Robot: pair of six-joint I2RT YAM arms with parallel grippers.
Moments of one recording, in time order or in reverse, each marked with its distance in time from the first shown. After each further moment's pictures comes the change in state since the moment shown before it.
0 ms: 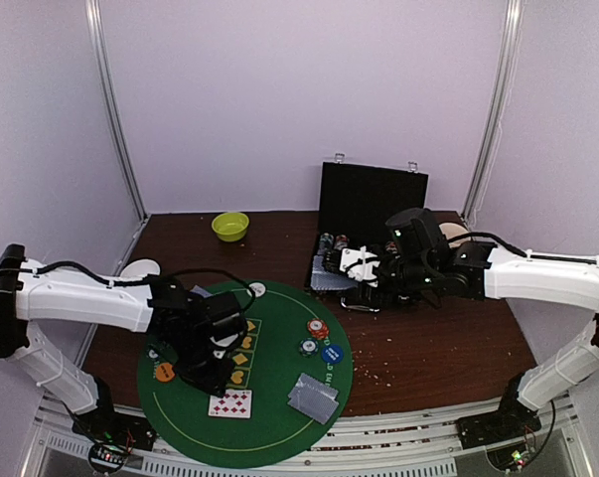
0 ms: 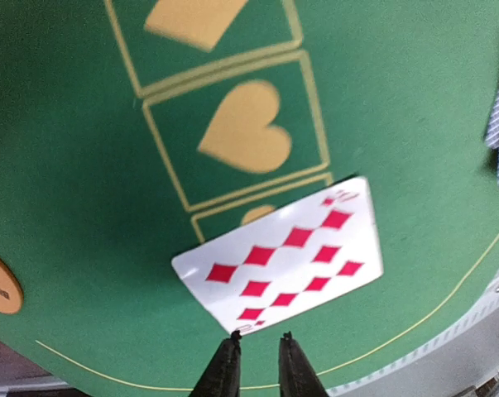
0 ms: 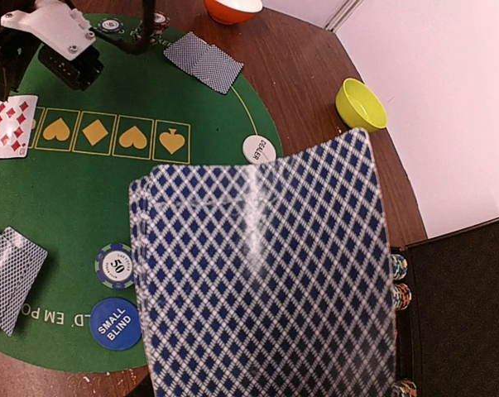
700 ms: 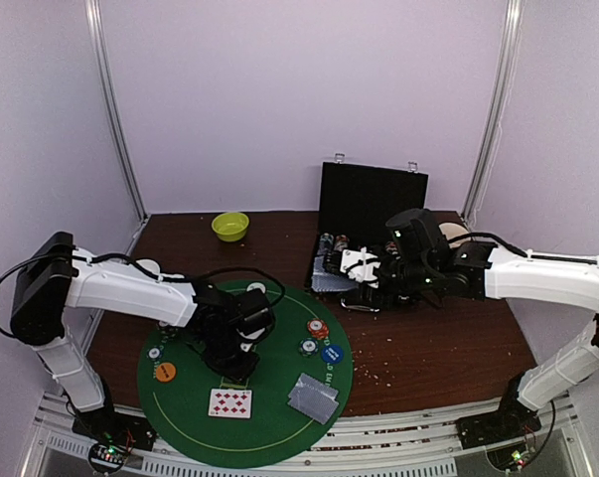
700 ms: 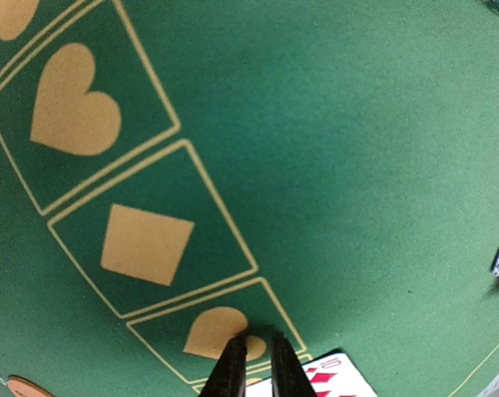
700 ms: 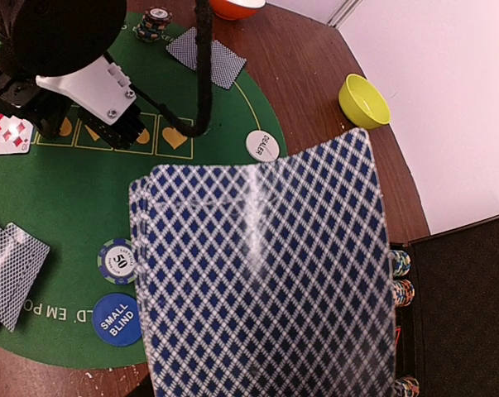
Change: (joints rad) left arm 0.038 0.251 0.138 0.142 -0.116 0.189; right arm 0.000 -0.002 0.000 -0.016 0.001 0.001
